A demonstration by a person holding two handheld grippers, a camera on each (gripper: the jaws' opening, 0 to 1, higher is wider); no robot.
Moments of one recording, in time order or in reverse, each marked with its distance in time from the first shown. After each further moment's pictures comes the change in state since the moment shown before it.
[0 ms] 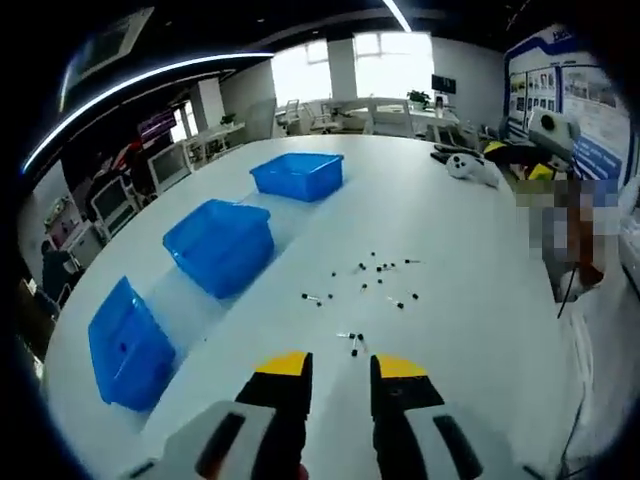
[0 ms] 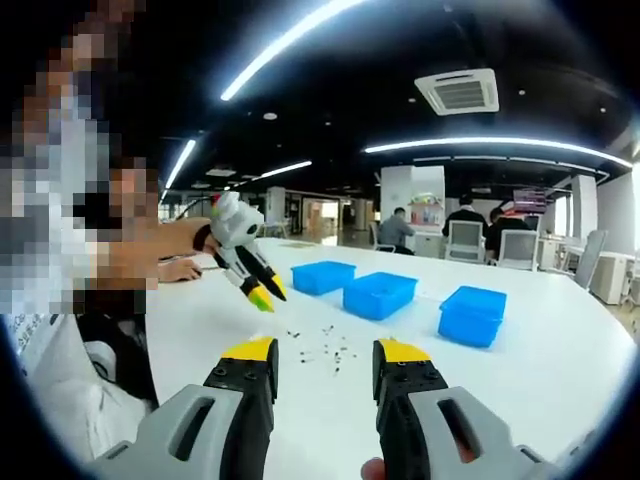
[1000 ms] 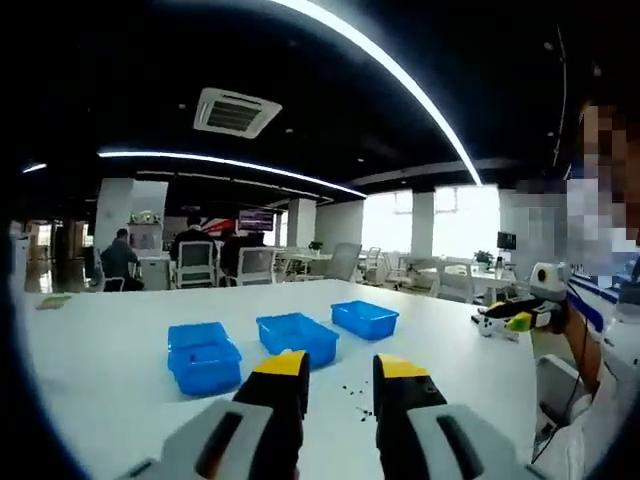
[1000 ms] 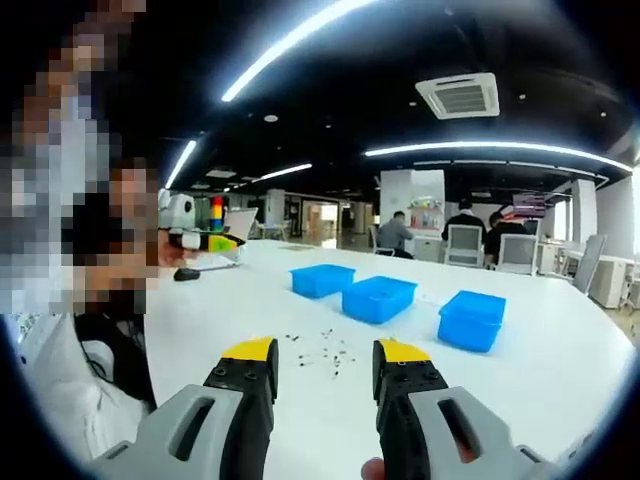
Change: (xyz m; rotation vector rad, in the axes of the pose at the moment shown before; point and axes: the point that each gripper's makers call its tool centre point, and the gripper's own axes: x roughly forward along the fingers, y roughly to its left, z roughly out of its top) left arm -0.136 -0.001 0.007 -0.235 -0.665 0.285; right arm 0.002 0.002 0.004 -0.015 -0.012 -0.002
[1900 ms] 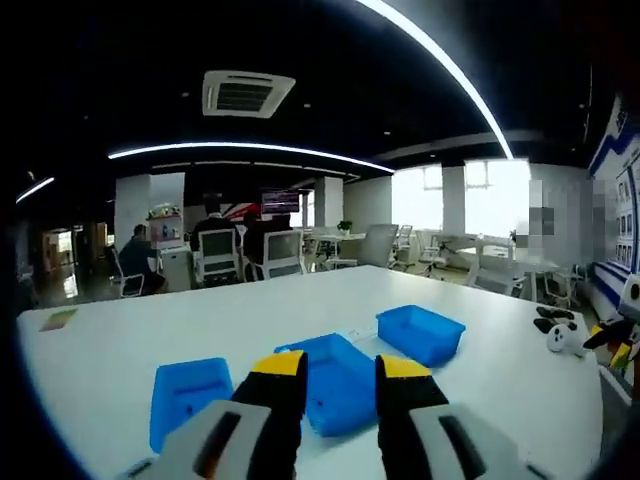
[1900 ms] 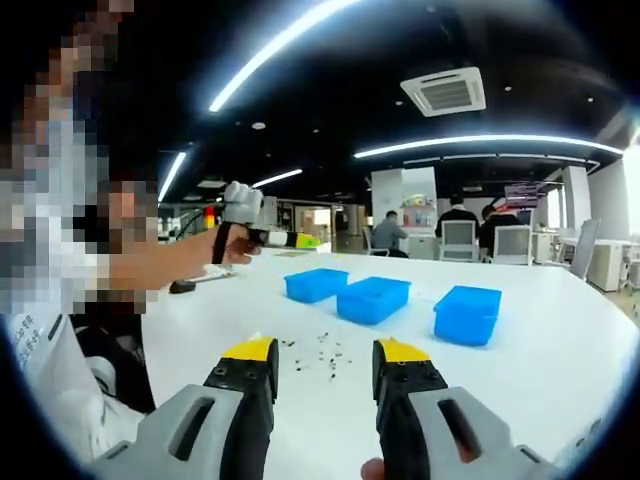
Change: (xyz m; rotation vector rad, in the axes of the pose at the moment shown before) left arm 0.134 0.053 0.040 -0.041 0.029 0.134; right arm -0.003 -0.006 -0.002 0.063 -0.021 -0.027
